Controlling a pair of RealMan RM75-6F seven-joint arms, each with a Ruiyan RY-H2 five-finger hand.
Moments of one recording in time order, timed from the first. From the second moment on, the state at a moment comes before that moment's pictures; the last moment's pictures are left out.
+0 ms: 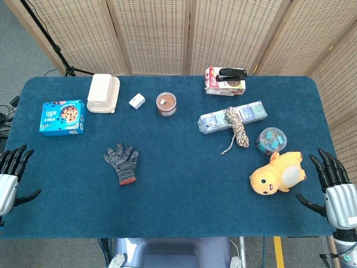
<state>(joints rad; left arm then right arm) -0.11 -1.14 -0.04 -1.50 1.58 1.54 -0.06 0.08 -1.20 0.09 -1.47 -1.70 1.73 0.12</state>
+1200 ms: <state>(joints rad) -0.63 -1.37 0.02 -0.99 1.86 1.07 -0.11 0.12 -1.25 0.14 -1.38 -1.52 1.58 0.06</state>
